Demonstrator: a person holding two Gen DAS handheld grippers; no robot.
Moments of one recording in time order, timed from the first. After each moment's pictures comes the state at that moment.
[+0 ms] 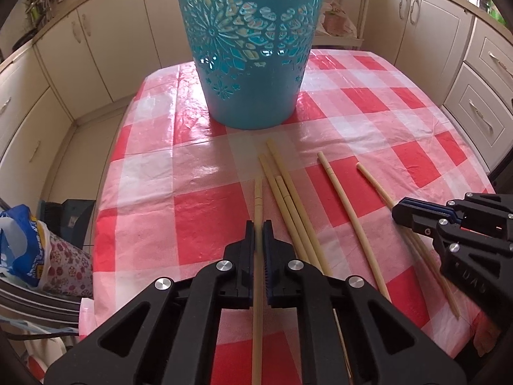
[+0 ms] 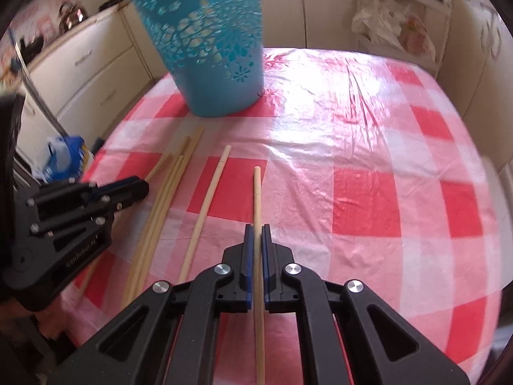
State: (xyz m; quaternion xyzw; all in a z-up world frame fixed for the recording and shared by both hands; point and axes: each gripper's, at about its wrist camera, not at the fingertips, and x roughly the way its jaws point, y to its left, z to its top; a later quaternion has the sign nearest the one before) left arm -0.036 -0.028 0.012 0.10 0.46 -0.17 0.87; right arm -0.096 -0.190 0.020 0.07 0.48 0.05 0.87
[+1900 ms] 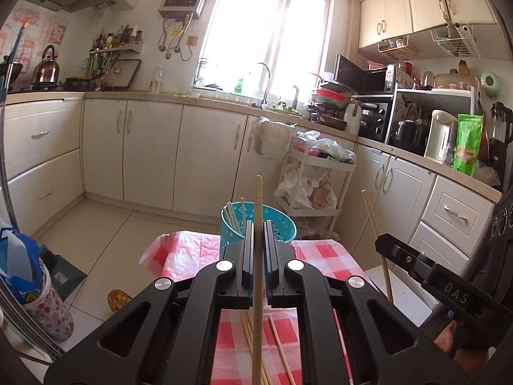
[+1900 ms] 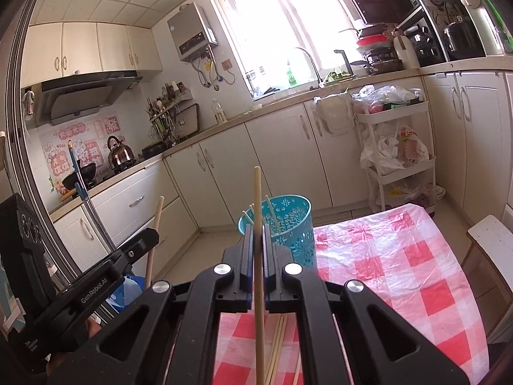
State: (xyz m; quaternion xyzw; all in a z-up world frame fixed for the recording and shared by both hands) left arm -0.121 0.041 0.206 -0.08 0.16 -0.18 0.97; right arm -0.176 -0.177 0.205 0.16 0.16 0.08 0.97
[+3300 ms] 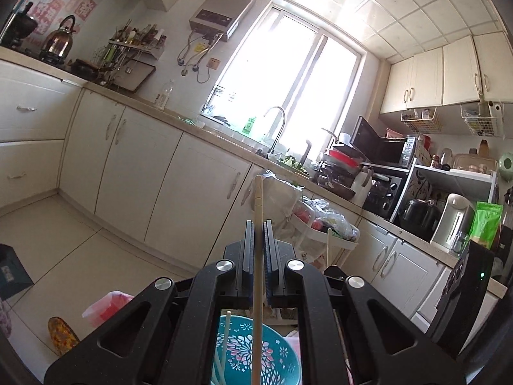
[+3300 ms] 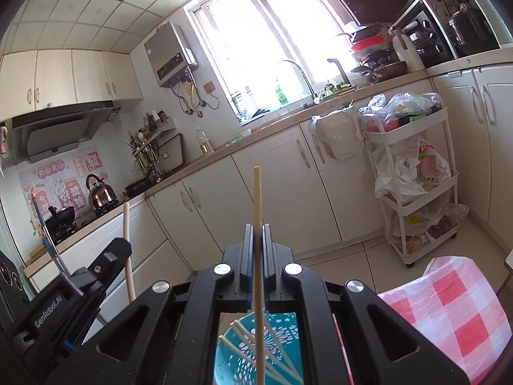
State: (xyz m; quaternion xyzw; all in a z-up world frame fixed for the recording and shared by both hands) left arm 0.070 0.024 0.227 -0.22 0.08 -0.18 0.95; right arm 0.036 -0.185 0.222 0.20 0.11 0.05 0.97
